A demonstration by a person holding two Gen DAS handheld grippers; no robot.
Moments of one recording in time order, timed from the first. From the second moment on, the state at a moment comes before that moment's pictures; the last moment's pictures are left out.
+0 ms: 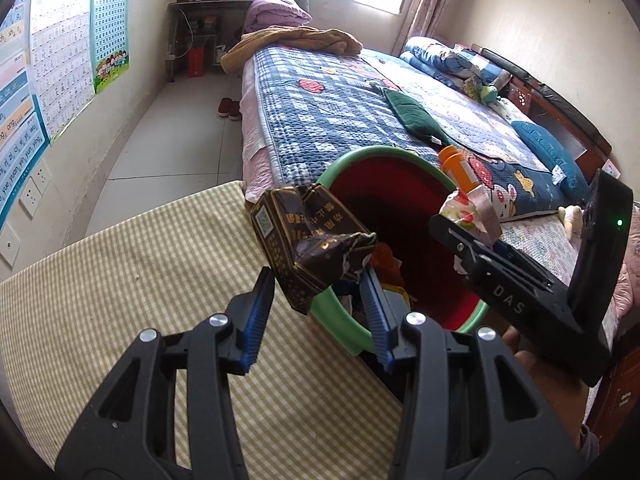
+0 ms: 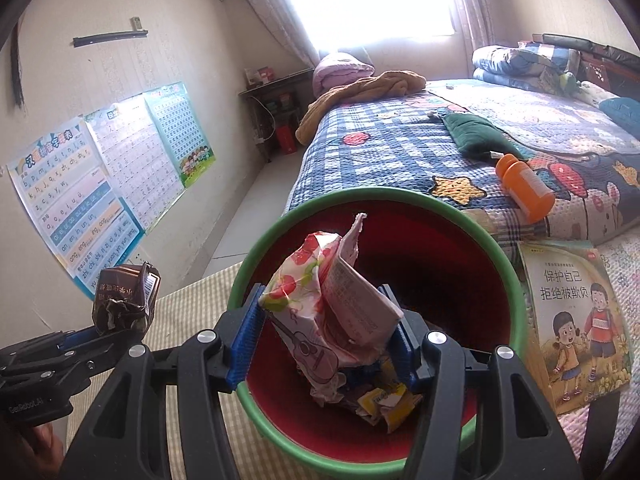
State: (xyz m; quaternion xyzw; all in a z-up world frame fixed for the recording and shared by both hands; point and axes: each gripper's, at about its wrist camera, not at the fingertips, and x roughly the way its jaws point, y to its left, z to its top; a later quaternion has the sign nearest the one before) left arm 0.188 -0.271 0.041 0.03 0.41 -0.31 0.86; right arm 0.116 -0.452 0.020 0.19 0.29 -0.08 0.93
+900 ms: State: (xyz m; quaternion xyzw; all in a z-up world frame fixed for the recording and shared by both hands) left arm 0.228 -0.344 0.011 0.03 0.43 -0.39 0.81; right arm 0.115 -0.505 0.000 0.25 0.31 -0.13 0.91
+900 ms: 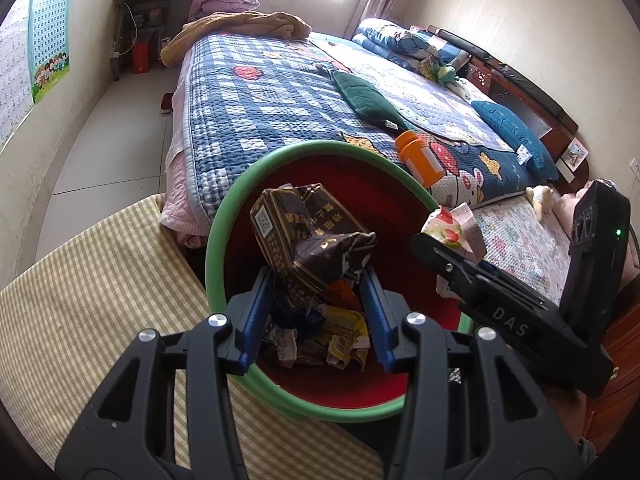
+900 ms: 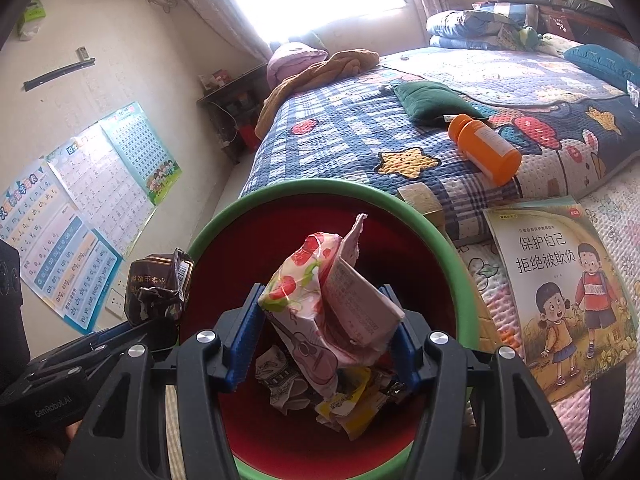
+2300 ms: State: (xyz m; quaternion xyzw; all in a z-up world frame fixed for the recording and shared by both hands) left arm 0.101 -0.066 0.018 -0.06 0.39 -0.14 0.91; right arm 0.077 -0.313 0.028 0.05 0.33 0.00 0.94
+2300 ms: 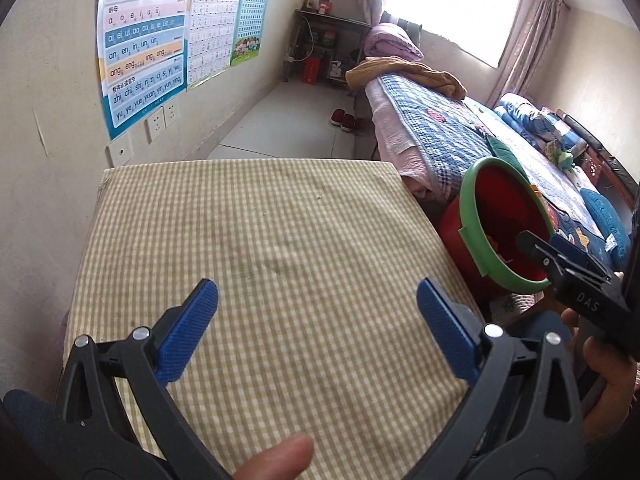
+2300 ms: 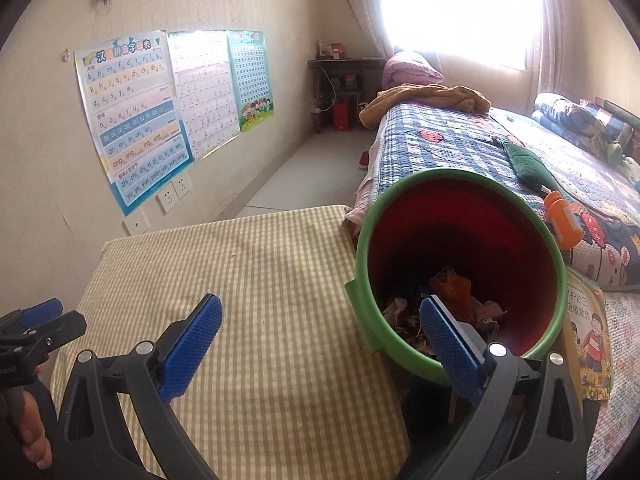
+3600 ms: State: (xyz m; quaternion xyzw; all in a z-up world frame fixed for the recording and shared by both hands) left arm 0.059 -0.030 -0.005 -0.04 0.34 -0.03 0.94; right arm 0.049 -0.253 0.013 -0.03 0.32 0.03 0.95
